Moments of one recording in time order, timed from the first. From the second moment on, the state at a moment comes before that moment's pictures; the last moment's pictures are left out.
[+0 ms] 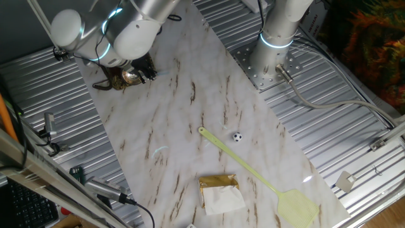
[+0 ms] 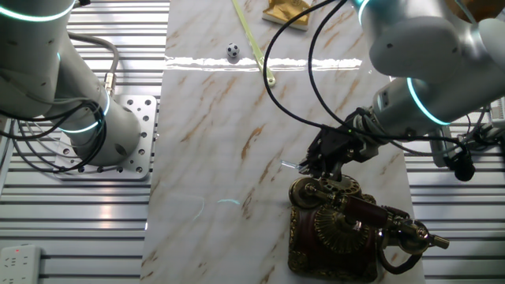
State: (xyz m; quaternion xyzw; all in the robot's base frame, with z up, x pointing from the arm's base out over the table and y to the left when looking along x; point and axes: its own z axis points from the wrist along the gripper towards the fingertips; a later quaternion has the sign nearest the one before) arm 0.476 -0.104 0.073 -0.05 -0.97 0.05 0.25
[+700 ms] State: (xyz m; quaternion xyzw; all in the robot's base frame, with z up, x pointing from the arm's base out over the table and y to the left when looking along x) arm 0.482 -0.102 0.072 -0.04 -0.97 0.06 0.25
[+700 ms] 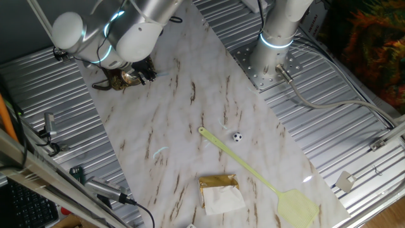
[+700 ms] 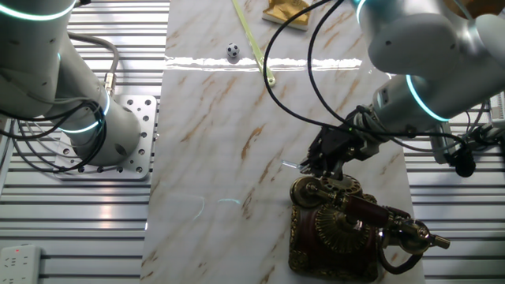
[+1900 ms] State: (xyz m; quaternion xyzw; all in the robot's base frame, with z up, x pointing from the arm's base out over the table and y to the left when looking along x) arm 0.489 -0.099 0.067 -0.05 -0.97 0.05 0.24
